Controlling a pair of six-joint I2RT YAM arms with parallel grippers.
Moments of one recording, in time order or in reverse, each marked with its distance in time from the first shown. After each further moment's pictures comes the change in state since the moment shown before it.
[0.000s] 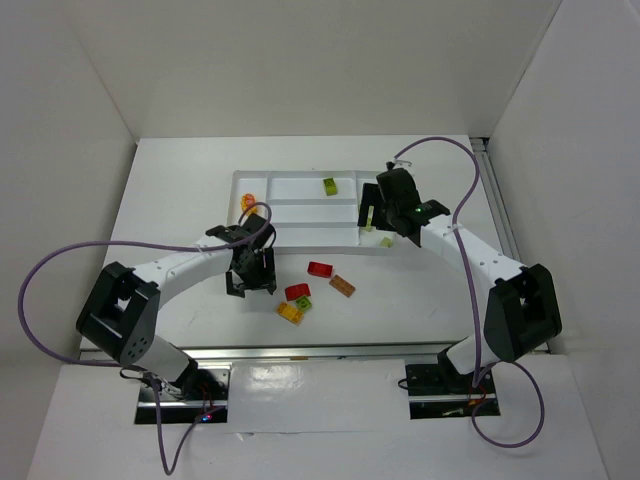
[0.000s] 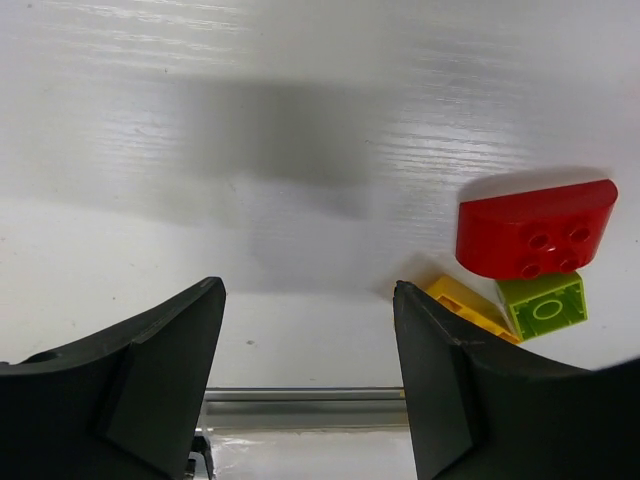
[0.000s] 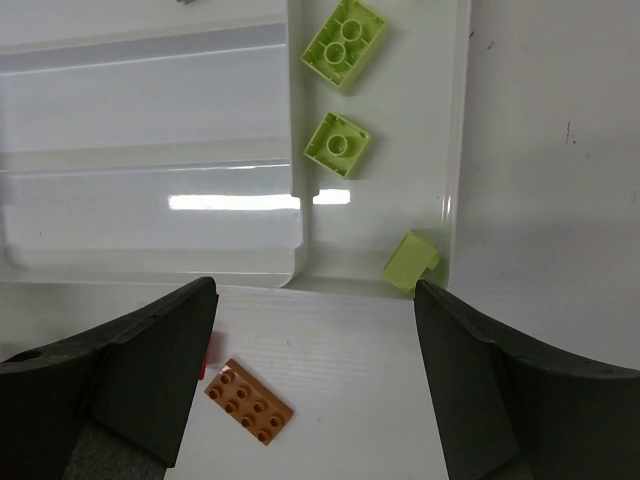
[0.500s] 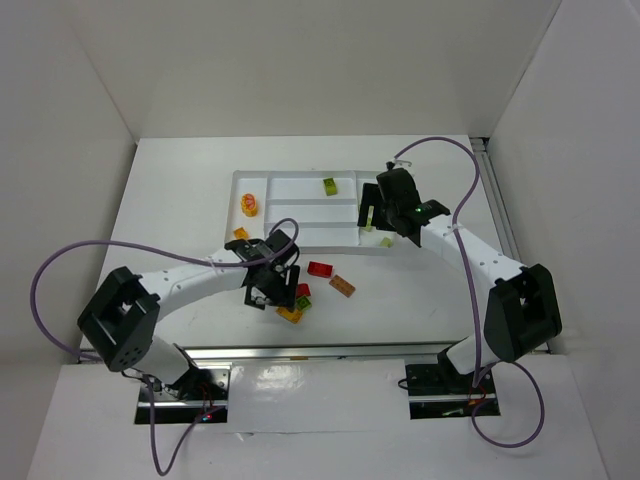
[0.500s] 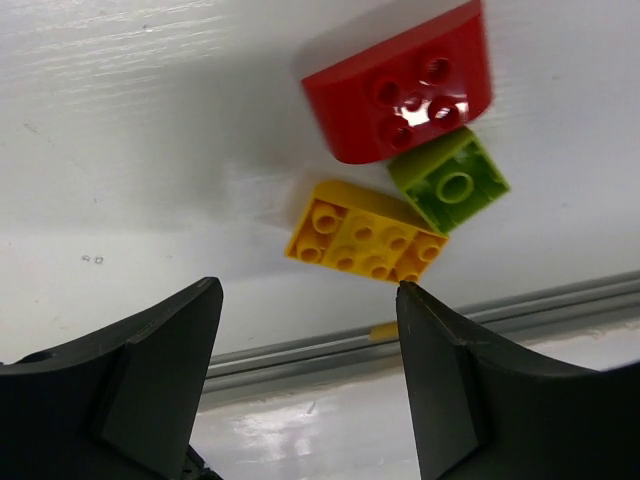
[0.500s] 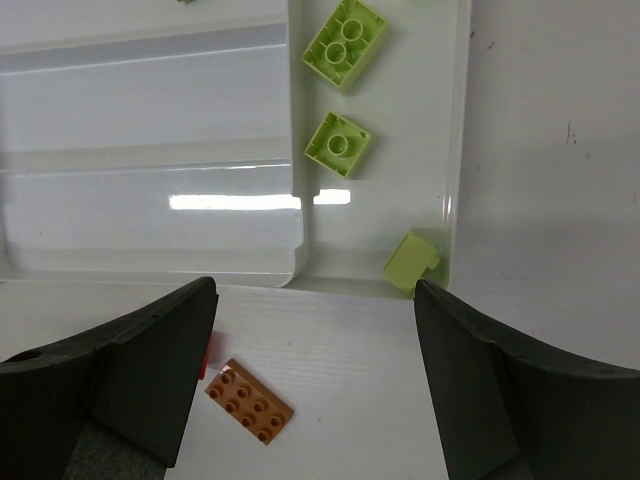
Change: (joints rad) left arm -0.192 -0.035 0.004 0.016 0.065 0.022; right arm 0.005 -0.001 0.000 0.000 0.000 0.000
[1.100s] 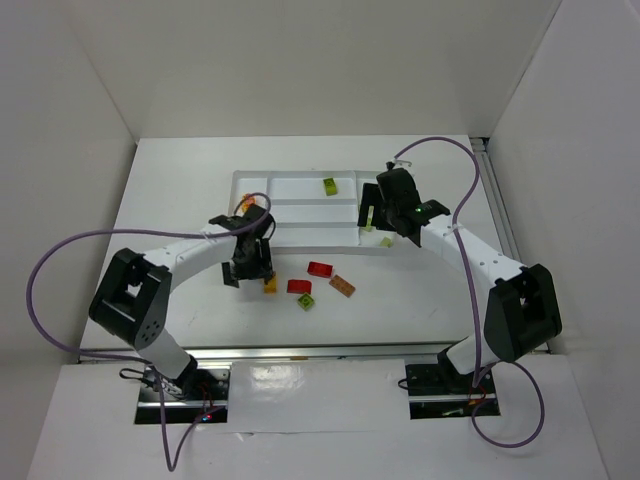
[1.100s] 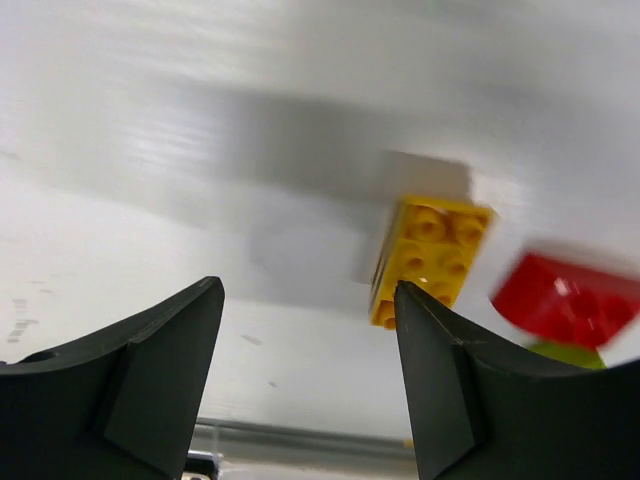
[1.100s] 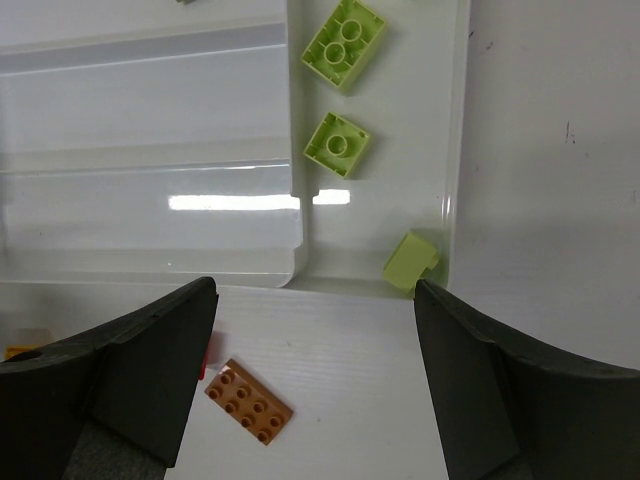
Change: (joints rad) left arm 0.241 0.129 0.072 -0.027 -0.142 -0.017; right arm 0.000 0.000 0.000 0.000 0.002 0.000
